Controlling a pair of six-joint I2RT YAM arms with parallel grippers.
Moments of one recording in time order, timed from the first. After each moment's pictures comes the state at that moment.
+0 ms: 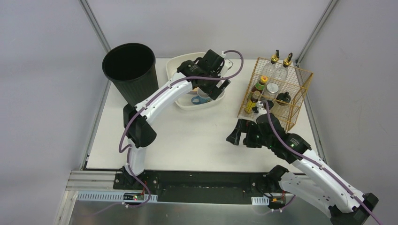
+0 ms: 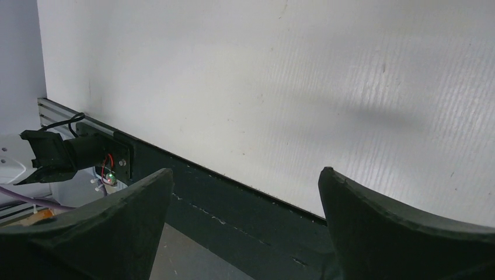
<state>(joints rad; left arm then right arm) -0.78 2.02 2.15 -1.03 -0.15 0.09 0.73 0.71 0.72 -0.75 -0.06 0.76</state>
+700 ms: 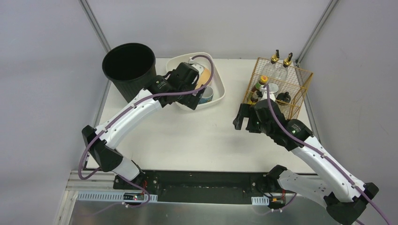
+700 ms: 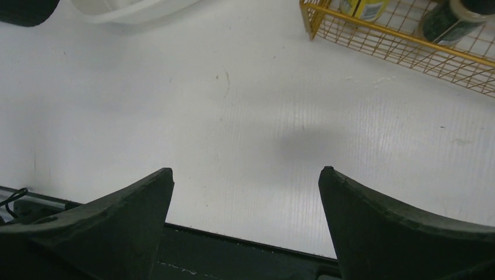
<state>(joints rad) -0.78 1.56 1.68 -1.00 -0.35 -0.10 0.73 0.89 1.00 -0.89 0.23 0.65</state>
